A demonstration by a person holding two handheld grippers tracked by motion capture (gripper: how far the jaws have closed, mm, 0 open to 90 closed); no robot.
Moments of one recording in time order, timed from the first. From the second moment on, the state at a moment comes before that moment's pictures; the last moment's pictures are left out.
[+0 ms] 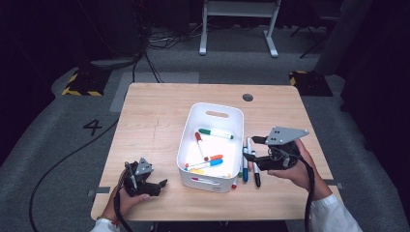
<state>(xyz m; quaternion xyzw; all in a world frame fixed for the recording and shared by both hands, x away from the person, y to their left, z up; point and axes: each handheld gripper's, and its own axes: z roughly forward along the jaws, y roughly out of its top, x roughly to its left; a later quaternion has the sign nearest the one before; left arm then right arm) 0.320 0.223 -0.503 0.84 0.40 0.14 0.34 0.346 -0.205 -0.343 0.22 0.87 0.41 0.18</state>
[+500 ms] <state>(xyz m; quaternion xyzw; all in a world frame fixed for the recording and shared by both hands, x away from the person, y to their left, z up) 0.320 0.222 -0.503 0.84 0.40 0.14 0.34 0.345 -0.237 -0.410 0.28 0.87 0.37 0.18</state>
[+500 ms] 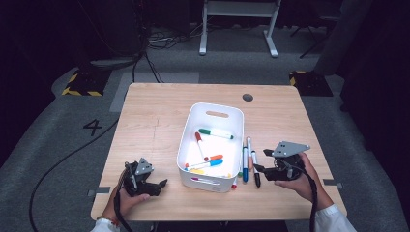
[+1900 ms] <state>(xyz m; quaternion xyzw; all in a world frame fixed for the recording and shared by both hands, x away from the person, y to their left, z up) 0.320 0.222 -0.503 0.84 0.39 0.15 0.34 0.362 -0.296 -0.490 0.42 0.83 0.33 0.18</state>
